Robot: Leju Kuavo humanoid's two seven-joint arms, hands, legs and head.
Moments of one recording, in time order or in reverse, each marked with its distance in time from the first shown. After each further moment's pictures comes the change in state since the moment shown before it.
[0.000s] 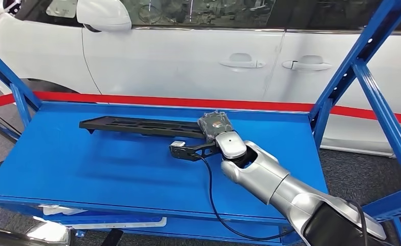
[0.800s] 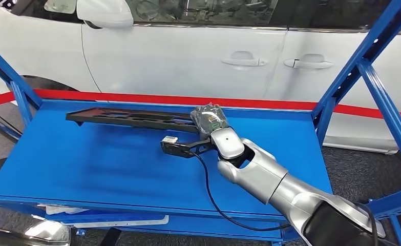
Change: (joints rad) left arm 0.000 0.000 0.000 0.000 0.022 0.056 0.009; right arm -0.006 -0.001 0.000 -0.104 0.070 -0.105 0.003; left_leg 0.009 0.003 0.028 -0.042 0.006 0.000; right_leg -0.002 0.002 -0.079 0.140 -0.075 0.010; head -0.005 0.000
